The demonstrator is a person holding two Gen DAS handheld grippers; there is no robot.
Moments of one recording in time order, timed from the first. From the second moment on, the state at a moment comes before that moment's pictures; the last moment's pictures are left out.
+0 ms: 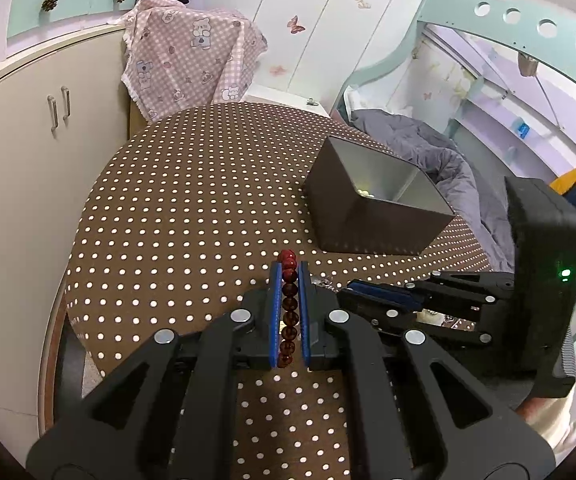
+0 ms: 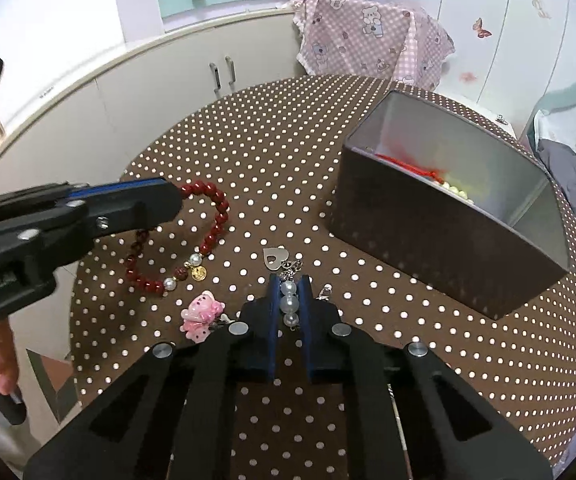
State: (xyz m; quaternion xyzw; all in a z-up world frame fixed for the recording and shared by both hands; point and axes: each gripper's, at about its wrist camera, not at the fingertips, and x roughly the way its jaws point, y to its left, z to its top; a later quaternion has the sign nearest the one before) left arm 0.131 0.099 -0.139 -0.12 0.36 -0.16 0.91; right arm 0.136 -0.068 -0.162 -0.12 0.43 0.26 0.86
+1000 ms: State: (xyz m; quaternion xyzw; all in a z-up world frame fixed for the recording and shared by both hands) left arm 0.166 0.034 -0.048 -0.07 0.28 -0.23 0.93; right arm 0.145 -0.162 -0.039 -0.06 0.28 0.20 0.94
